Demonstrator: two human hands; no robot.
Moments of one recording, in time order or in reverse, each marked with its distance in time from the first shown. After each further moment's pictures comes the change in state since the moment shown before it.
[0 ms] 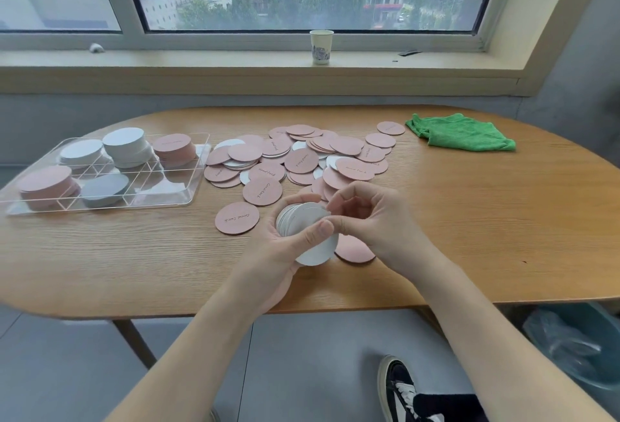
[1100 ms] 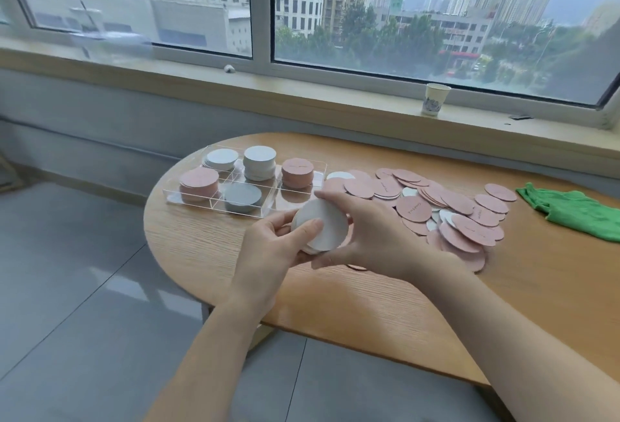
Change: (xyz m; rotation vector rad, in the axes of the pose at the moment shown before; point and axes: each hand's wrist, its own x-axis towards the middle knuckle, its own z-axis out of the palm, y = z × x) left_hand -0.047 0.093 -0.131 0.170 0.430 0.201; right_hand 0.093 -0.058 0.153 -0.670 -0.422 -0.226
